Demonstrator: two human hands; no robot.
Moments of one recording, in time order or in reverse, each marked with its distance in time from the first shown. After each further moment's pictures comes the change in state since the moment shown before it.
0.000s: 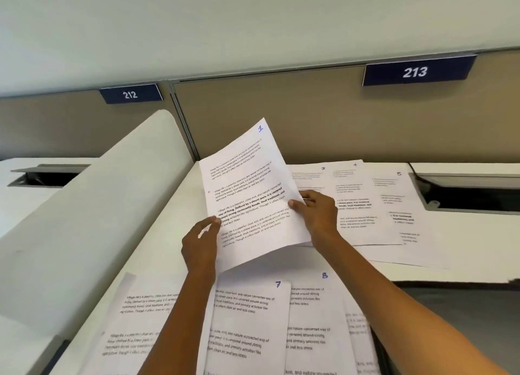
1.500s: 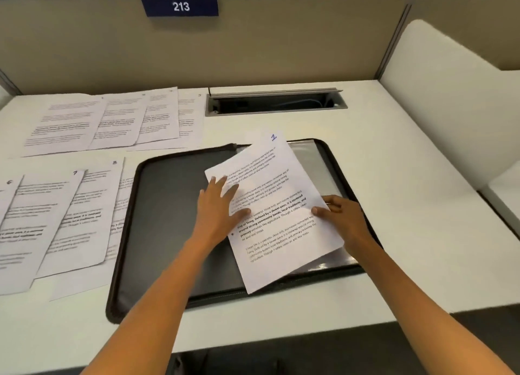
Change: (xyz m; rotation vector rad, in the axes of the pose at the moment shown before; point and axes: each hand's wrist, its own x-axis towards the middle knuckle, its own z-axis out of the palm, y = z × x) left_hand -0.471 -0.059 0.179 0.920 -0.745 0.745; right_hand -0.276 0.092 -0.569 -0.007 0.103 0.189
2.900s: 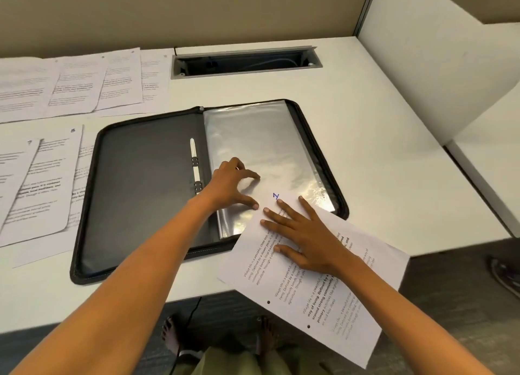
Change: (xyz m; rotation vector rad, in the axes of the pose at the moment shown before) left_hand -0.004 0.076 0.030 -0.031 -0.366 0.219; right_hand -0.067 0.082 -0.034 -1.248 -0.459 -0.866
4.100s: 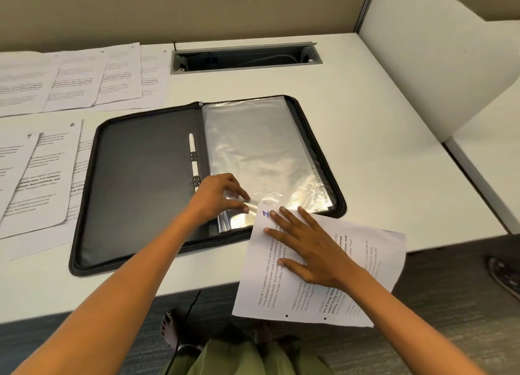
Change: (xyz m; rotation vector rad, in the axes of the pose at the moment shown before) left_hand -0.038 -0.006 0.008 -0.270 0.088 0.012; right_hand -0.029 -0.011 0.003 -0.024 0.024 -0.024
